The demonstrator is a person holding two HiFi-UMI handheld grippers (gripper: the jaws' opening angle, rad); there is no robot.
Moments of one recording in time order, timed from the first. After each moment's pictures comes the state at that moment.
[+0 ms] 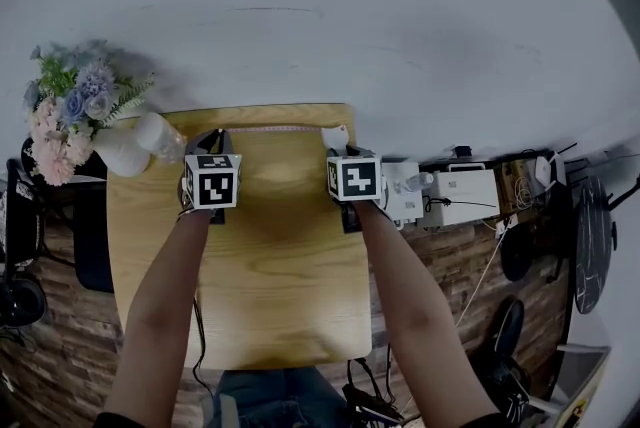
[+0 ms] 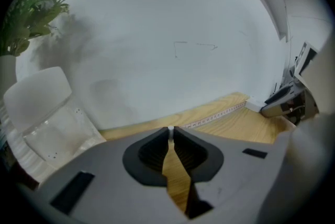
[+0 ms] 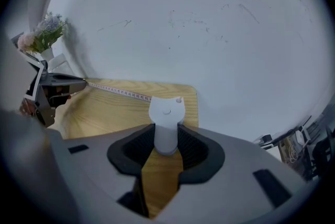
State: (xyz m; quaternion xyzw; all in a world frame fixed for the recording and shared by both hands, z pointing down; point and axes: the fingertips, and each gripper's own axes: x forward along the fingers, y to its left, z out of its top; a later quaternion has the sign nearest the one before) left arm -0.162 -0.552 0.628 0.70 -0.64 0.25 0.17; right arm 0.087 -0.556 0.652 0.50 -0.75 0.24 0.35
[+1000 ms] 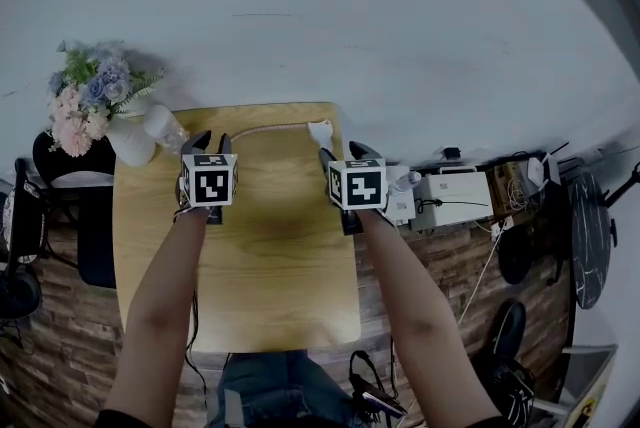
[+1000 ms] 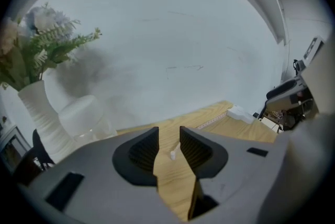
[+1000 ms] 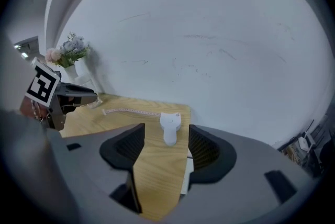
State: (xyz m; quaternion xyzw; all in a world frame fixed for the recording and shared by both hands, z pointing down) left arm -0.144 -0.507 0.580 0.70 -0.65 0.24 0.16; right arm 0.101 -0.510 0.578 0.50 -0.79 0.20 0.29
